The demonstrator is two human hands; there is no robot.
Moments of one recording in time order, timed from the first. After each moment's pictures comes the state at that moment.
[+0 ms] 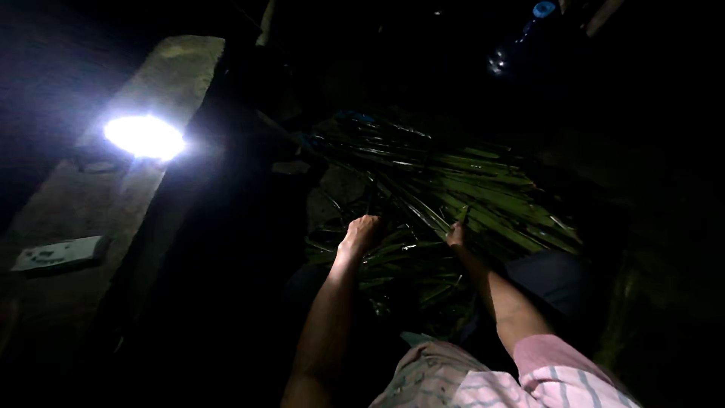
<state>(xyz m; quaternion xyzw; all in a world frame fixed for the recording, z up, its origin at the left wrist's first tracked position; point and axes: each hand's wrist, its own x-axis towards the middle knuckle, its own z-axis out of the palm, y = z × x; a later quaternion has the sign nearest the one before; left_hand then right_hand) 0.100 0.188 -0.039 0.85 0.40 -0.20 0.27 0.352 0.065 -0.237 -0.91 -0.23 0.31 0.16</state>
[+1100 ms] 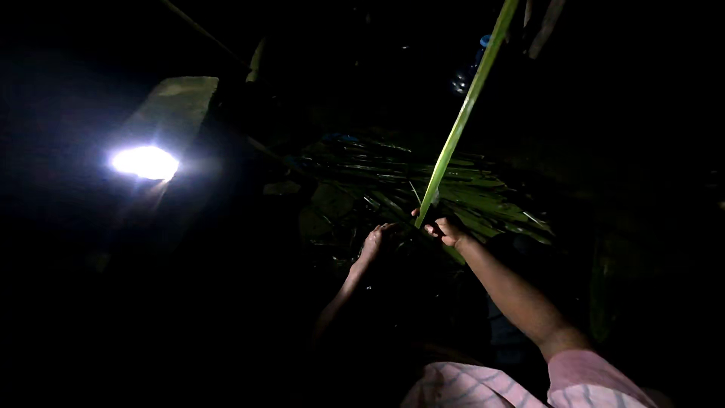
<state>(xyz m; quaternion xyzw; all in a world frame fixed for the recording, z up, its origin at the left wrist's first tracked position) 0.126 0.139 -0.090 0.85 0.31 0.07 0.42 0.333 0.043 -0.091 -0.53 -0.29 0.53 0.59</state>
